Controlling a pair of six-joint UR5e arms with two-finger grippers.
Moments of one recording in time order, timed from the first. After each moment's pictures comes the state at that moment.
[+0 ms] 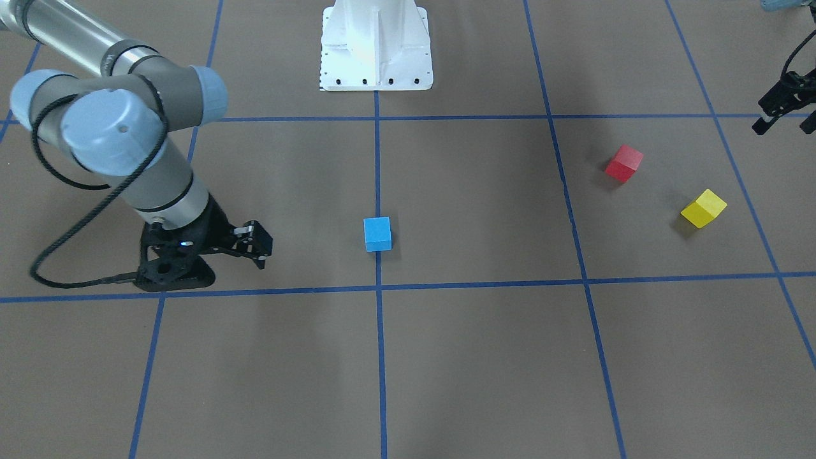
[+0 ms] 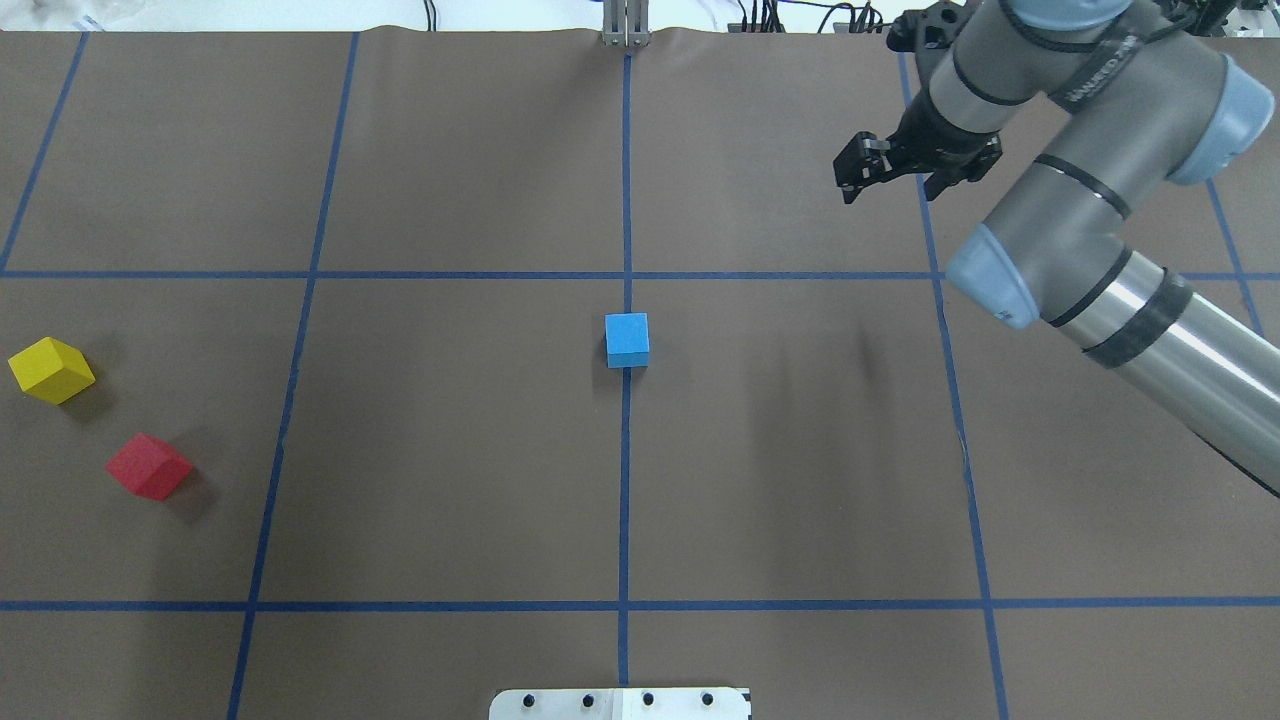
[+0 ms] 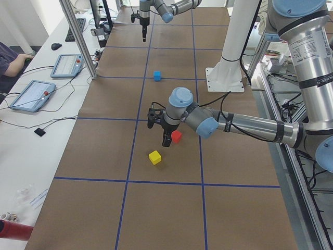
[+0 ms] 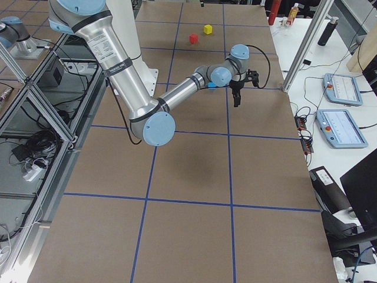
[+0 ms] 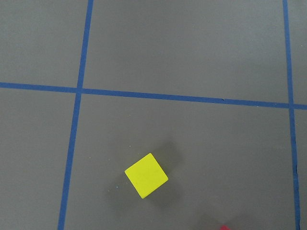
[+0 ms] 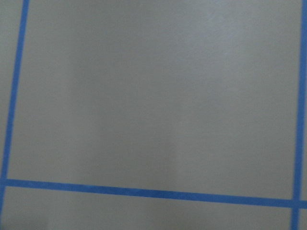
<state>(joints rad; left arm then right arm) -1.19 -1.20 -2.04 -2.17 -2.23 -0.71 0.98 -1.04 1.60 -1.48 2.15 0.74</state>
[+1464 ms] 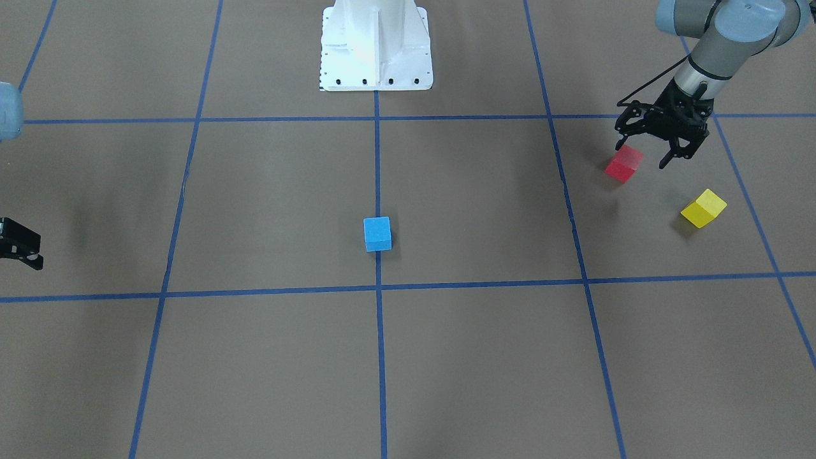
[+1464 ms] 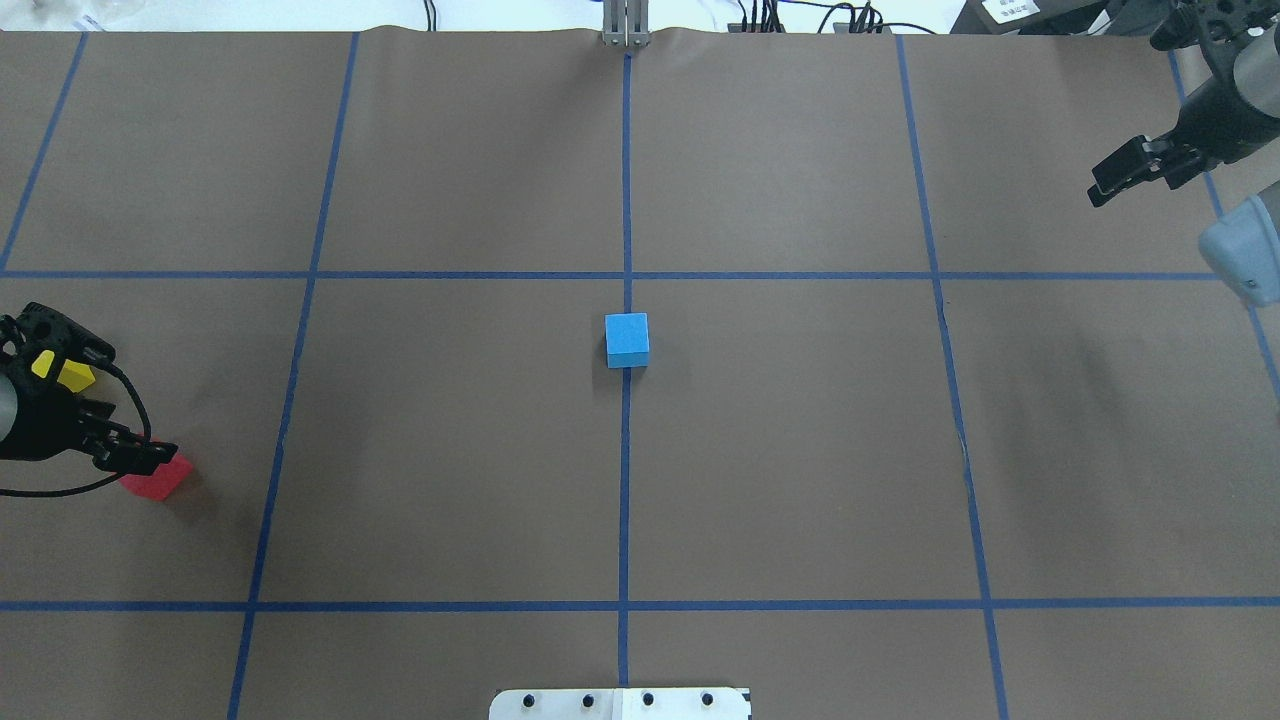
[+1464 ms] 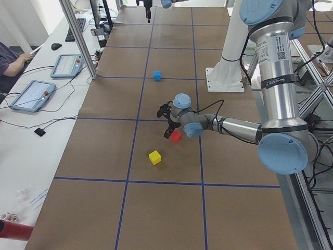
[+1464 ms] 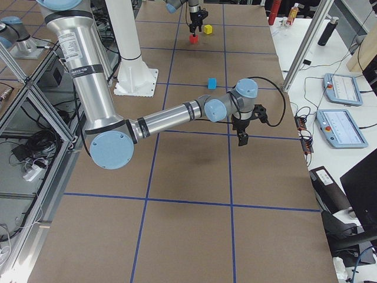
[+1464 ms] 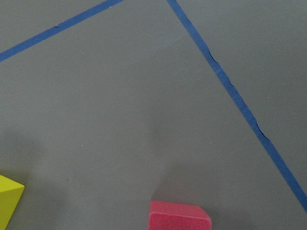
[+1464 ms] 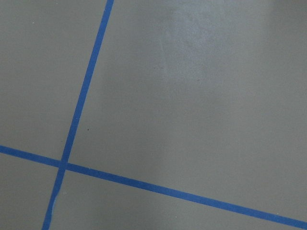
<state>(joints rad) -0.73 -1.36 -1.85 -2.34 -1.97 -0.56 1.21 -1.29 1.63 -1.47 2.25 0.31</state>
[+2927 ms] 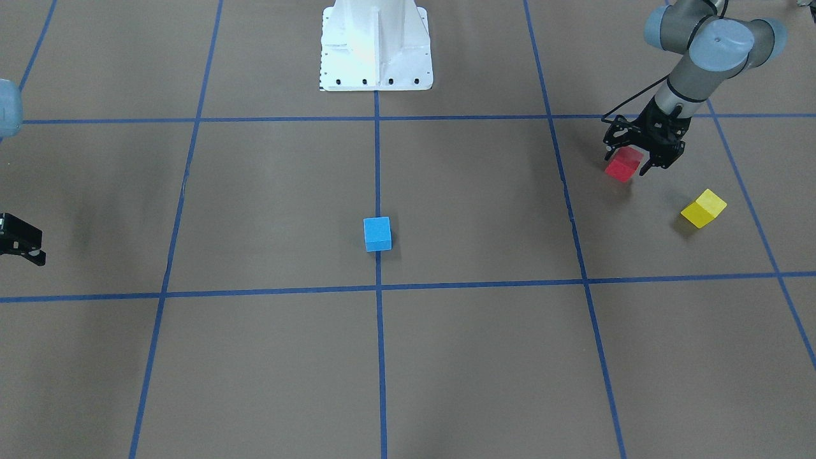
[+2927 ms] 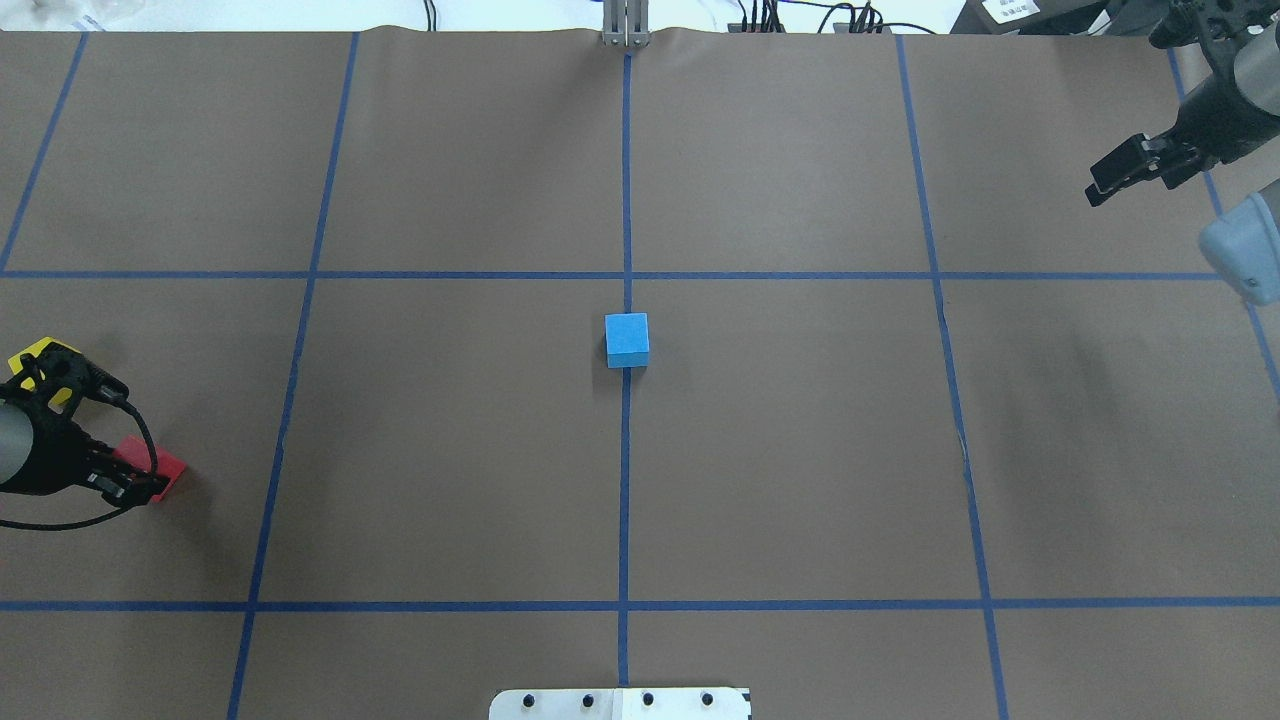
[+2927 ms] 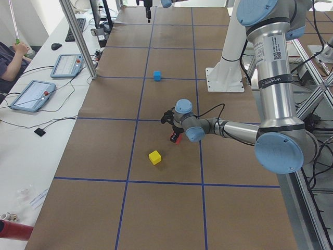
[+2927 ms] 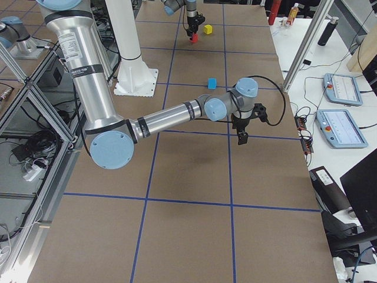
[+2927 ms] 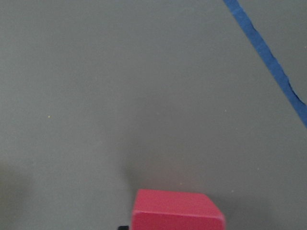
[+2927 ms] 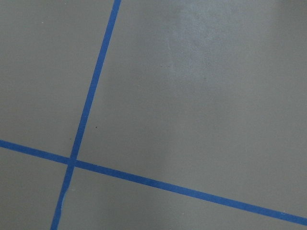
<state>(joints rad) -0.68 -1.33 -1.83 -2.34 -1.99 -0.59 1.21 -1.29 1.63 -1.48 2.26 0.31</state>
